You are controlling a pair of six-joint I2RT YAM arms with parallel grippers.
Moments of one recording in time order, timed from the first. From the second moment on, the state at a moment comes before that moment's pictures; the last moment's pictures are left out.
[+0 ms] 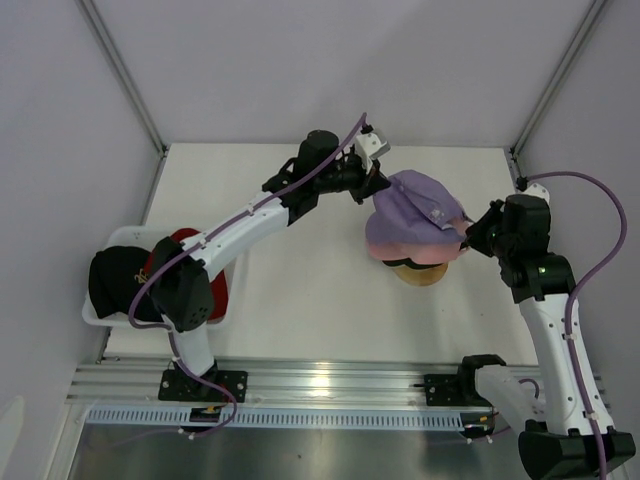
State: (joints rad) left arm -0.70 1.81 1.65 -0.08 0.47 0.12; right arm 0.09 0.90 1.10 -0.75 0.09 0.51
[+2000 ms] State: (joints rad) left arm -0.60 1.94 1.25 0.35 0.40 -1.06; right arm -0.19 0.87 0.66 -0.35 -0.23 0.52
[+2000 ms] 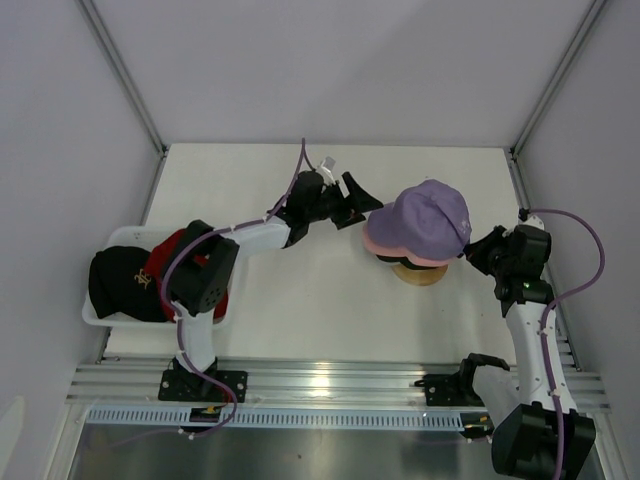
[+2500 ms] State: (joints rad) left arm -0.64 1.97 1.25 0.43 0.40 -1.16; right arm -0.19 0.86 0.64 -0.33 -0.23 0.51
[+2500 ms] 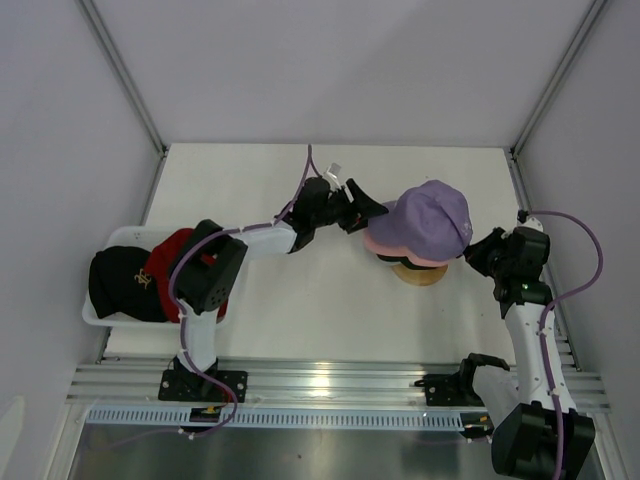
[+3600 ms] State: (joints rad) left arm -0.68 1.88 1.12 0.39 0.21 -1.09; right arm -0.20 0.86 0.62 -0.34 -0.19 0.50
